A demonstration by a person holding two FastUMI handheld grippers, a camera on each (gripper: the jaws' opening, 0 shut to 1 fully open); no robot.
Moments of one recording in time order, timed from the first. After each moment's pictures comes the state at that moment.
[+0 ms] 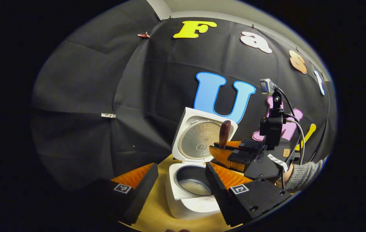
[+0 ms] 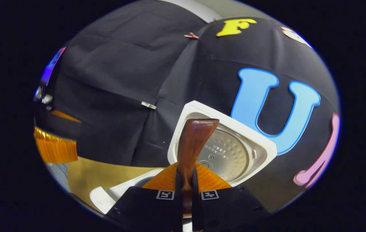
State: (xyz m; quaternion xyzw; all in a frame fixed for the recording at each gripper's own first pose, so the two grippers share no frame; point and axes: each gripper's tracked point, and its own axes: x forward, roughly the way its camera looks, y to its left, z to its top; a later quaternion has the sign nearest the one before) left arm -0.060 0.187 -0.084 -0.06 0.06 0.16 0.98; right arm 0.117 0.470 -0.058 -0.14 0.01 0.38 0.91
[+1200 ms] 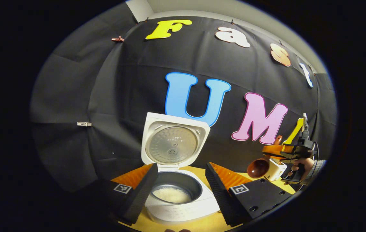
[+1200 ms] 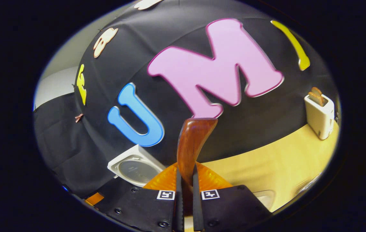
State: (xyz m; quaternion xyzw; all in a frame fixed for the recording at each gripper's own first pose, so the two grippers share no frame) left arm 0.000 0.105 -0.070 -0.02 0.06 0.08 1.00; right arm 0.135 0.097 -0.054 0.31 0.08 0.13 0.94
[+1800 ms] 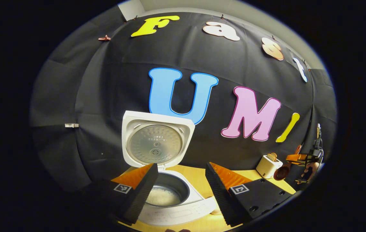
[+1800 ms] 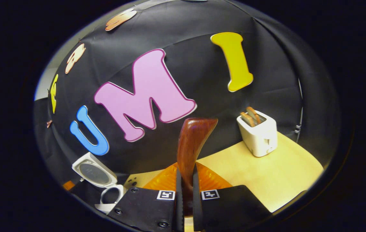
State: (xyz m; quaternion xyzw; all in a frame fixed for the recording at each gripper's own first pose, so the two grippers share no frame) left arm 0.029 0.066 -0.074 -0.01 0.07 0.05 1.00; right arm 0.080 -0.104 -0.129 0.27 0.09 -0.05 0.96
